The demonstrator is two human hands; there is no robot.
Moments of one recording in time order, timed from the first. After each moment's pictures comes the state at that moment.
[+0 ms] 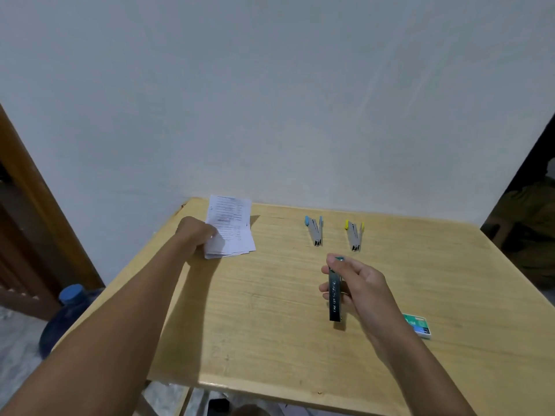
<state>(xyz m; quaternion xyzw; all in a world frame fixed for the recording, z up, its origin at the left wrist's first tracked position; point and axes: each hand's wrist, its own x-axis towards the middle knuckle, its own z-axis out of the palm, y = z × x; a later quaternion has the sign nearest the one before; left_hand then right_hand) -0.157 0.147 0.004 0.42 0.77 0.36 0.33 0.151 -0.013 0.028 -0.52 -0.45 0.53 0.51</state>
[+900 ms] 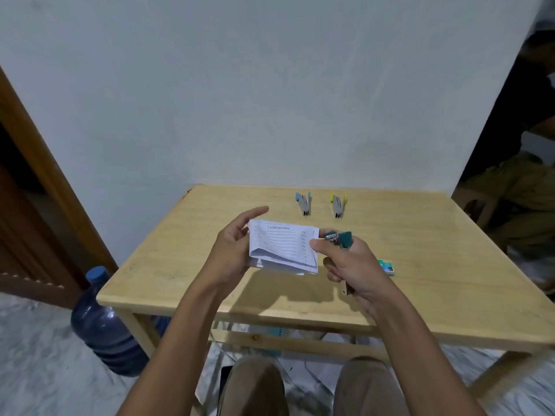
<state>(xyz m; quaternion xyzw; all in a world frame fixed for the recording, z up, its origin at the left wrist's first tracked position) -0.045 -0.073 0.052 0.49 0.43 0.54 0.52 0.159 -0.077 0.041 -0.48 -0.47 0.55 0.50</state>
